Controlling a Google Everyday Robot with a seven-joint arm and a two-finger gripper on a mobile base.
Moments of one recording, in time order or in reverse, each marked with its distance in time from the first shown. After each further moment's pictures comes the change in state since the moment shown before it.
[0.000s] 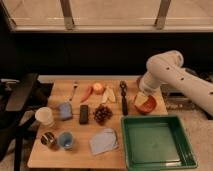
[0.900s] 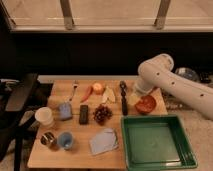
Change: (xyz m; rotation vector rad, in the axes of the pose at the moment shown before) arm -0.027 0.002 0.027 0.023 -0.006 0.085
